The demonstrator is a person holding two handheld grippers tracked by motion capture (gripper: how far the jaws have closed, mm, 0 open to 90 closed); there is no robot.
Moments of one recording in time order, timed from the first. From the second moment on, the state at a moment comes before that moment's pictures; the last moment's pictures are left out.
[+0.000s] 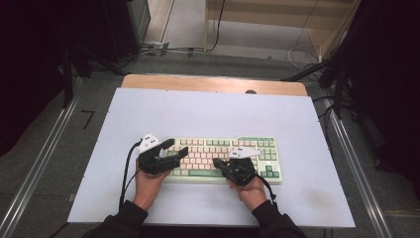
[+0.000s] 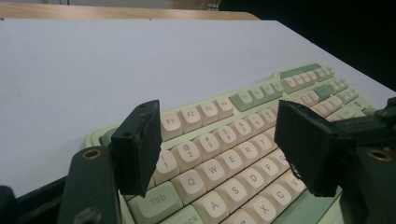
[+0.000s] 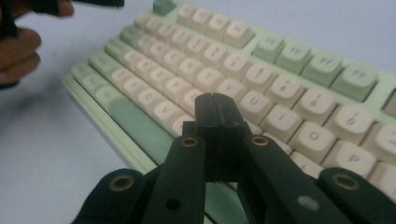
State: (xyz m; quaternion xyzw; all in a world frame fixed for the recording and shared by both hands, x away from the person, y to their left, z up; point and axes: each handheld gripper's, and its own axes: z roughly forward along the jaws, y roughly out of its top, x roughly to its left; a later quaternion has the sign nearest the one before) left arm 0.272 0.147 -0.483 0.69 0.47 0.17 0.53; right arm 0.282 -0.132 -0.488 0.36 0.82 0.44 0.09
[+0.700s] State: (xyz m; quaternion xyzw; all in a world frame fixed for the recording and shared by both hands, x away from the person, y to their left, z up) left arm 0.273 0.143 -0.483 0.69 0.46 0.15 0.54; right arm 0.293 -0.177 -0.471 0.41 0.78 0.46 0.09
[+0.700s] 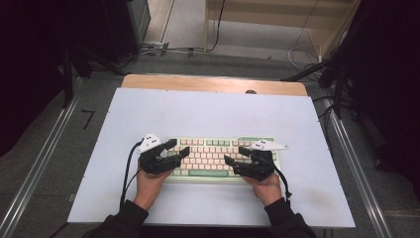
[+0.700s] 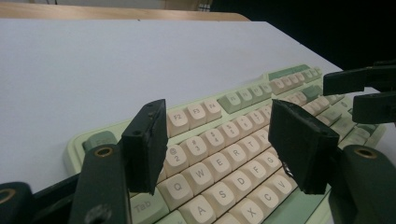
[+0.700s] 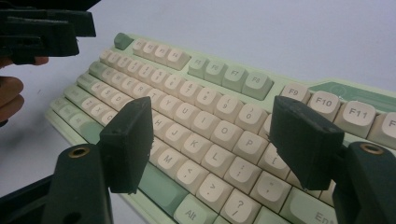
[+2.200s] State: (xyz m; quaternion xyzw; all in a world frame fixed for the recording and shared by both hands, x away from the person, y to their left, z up) left arm 0.304 0.078 -0.490 0.79 0.41 0.11 0.43; right arm 0.293 -0.177 -0.471 0.41 0.78 0.46 0.09
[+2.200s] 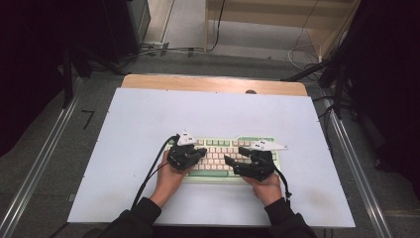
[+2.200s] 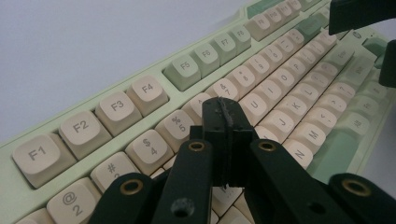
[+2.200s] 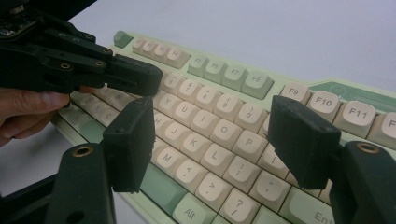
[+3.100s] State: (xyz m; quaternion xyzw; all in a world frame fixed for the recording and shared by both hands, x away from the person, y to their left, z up) left arm 0.296 0.108 -0.472 0.73 0.45 0.12 0.49; right arm 0.292 -0.178 -0.470 0.41 0.78 0.45 0.10
